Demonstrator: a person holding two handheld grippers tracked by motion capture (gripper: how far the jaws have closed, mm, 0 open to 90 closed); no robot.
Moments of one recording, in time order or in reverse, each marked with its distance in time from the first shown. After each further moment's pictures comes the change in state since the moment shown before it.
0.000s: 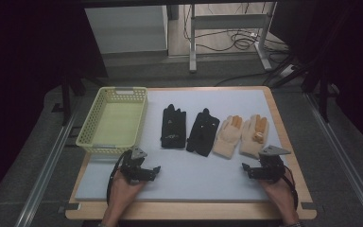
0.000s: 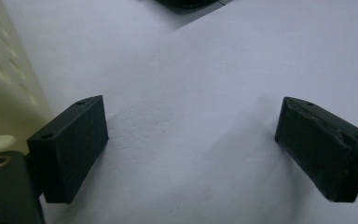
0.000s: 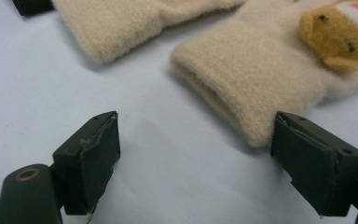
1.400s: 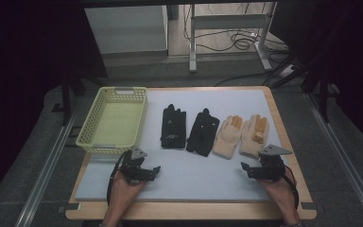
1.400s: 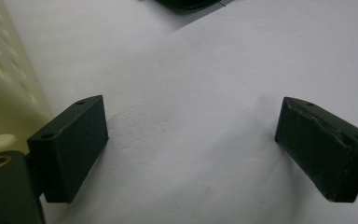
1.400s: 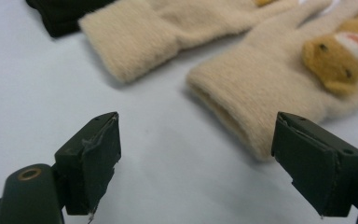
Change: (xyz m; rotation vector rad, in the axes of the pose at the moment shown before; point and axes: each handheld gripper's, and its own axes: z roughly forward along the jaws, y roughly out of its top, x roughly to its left) left arm 0.000 0.000 0.000 -0.003 0.000 -0.001; right arm 0.007 0.008 -0.010 -0.040 0.020 -0.008
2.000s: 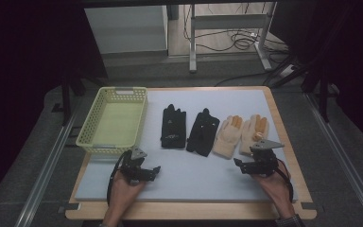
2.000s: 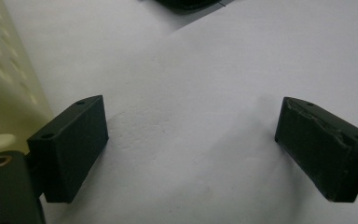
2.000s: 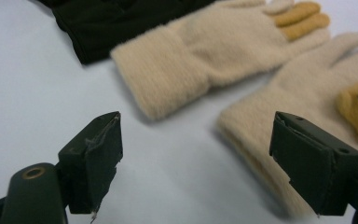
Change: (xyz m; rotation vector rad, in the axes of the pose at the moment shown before) left arm 0.000 0.000 0.000 -0.001 0.000 0.000; right arm 0.012 0.025 0.008 -0.002 0.055 -0.034
